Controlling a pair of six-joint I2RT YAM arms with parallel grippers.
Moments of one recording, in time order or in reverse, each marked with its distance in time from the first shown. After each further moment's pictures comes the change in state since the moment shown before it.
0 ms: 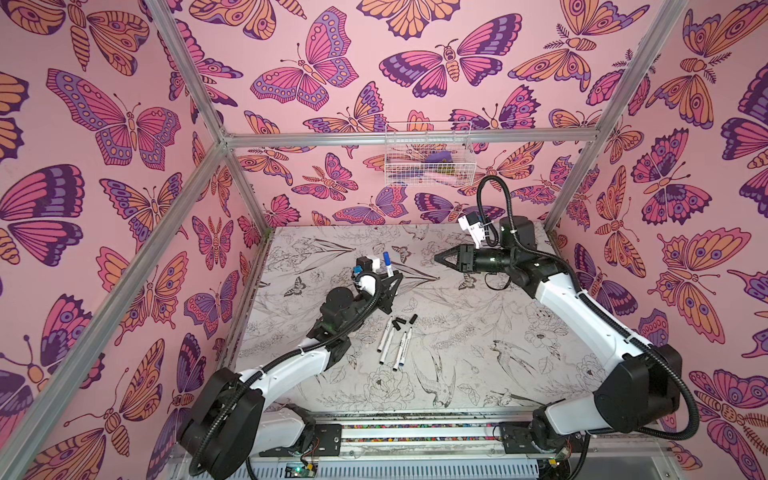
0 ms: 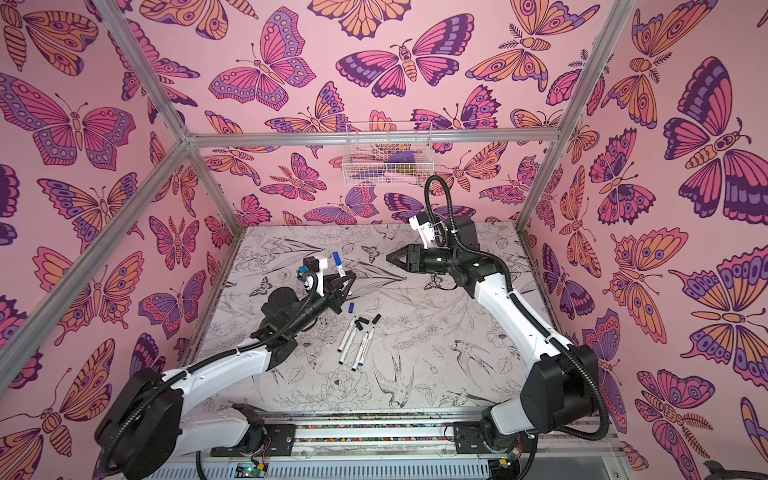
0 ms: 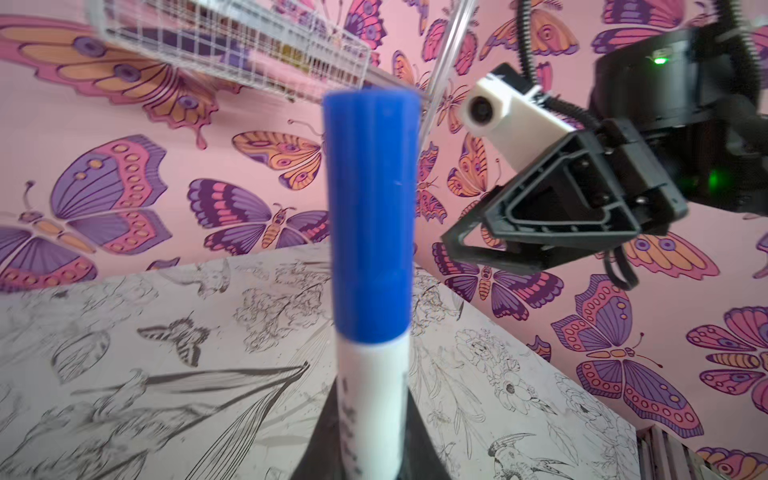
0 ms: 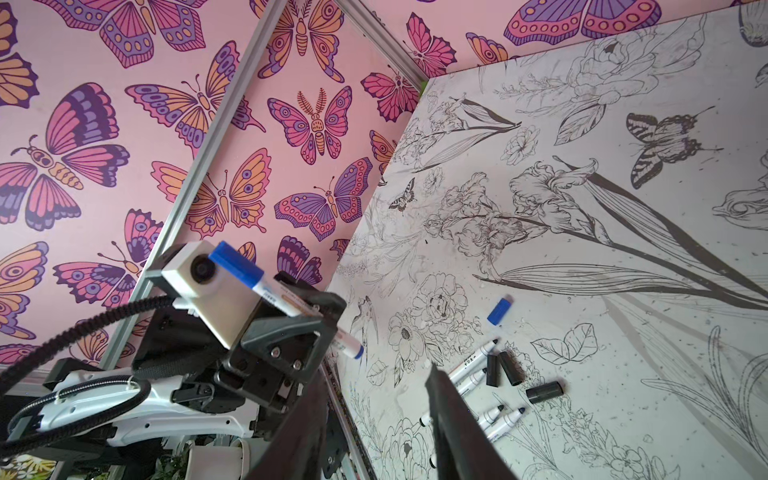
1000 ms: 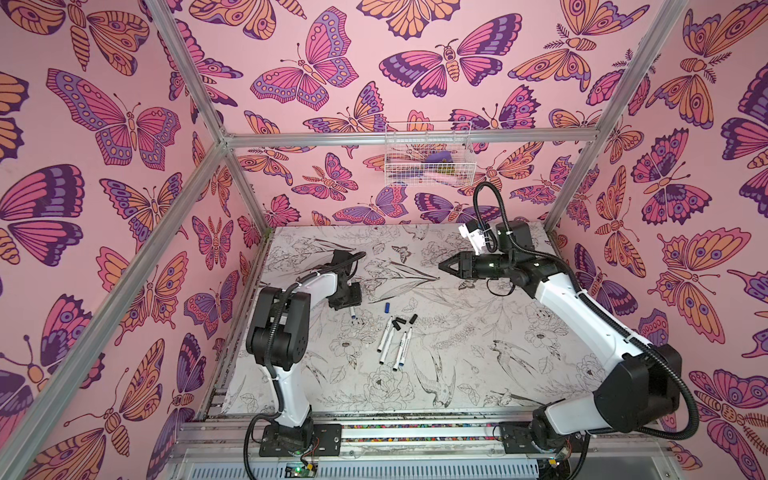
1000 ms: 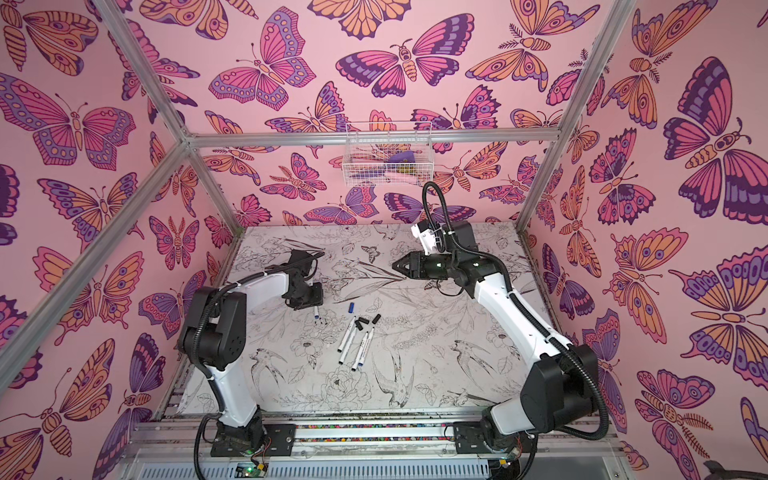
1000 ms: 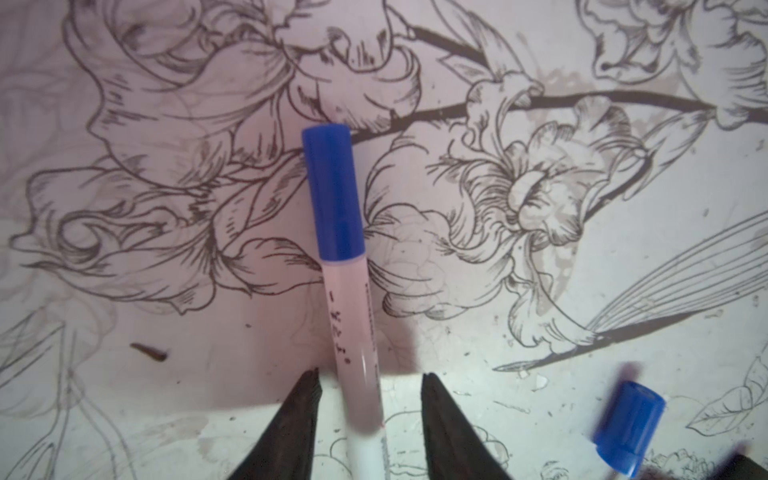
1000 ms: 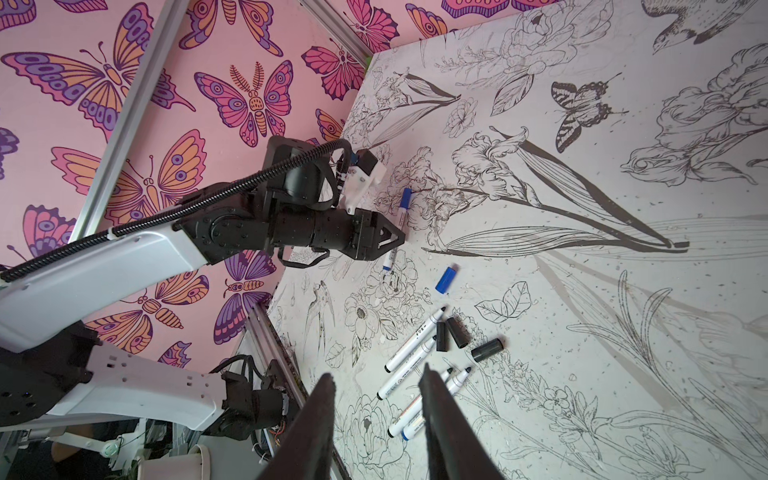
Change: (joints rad) left arm 0.308 0.672 0.664 -1.282 -0.148 -0.033; right arm 0.000 0.001 0.000 -0.145 0.111 -0.106
